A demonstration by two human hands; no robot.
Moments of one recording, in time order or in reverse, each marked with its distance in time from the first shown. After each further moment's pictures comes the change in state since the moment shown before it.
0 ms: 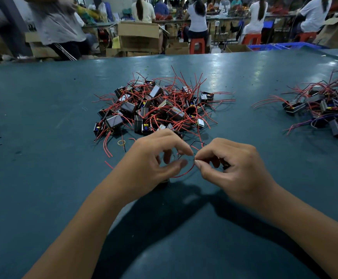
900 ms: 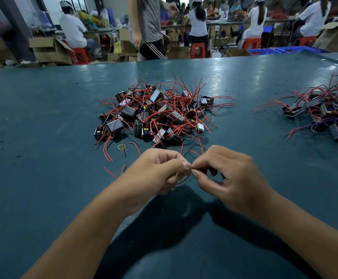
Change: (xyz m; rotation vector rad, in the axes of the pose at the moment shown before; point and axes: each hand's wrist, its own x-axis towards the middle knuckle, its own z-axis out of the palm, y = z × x) left_hand 0.000 0.009 0.016 -0.706 -0.134 -0.551; right_hand -0.002 -0.003 0.001 -0.093 -0.050 -0.080
